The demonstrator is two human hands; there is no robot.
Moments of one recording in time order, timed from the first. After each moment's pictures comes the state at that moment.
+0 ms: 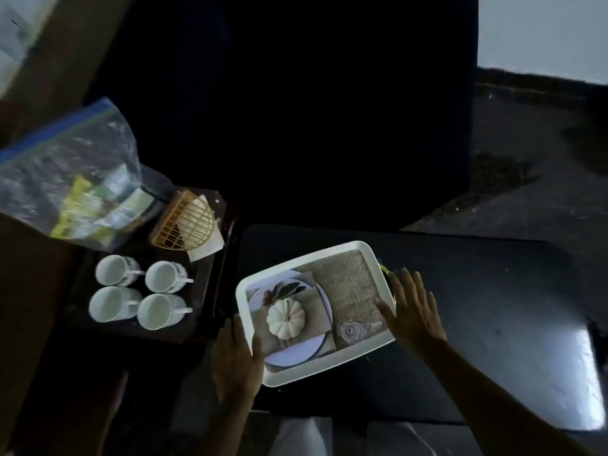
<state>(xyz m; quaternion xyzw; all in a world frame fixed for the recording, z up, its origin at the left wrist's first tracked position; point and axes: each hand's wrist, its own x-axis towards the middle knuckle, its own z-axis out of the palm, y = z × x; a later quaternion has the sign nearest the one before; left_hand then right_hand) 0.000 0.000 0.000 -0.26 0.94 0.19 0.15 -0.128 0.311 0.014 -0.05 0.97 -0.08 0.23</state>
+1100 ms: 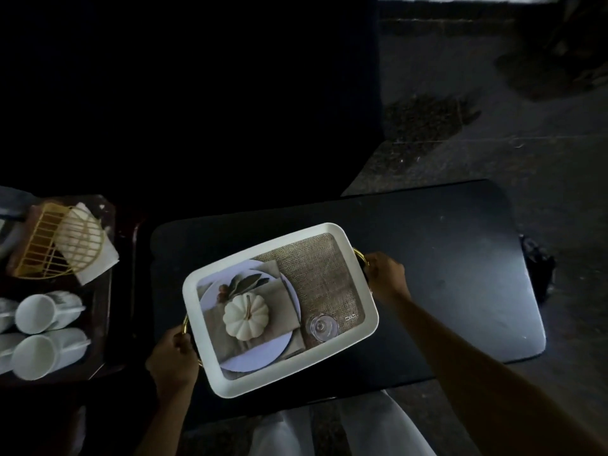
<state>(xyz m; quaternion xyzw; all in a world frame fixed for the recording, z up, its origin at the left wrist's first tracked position) -0.035 0.026 -0.048 -0.40 0.87 0.26 0.12 -0.155 0.411 -0.045 0.19 0.91 -0.29 0.23</state>
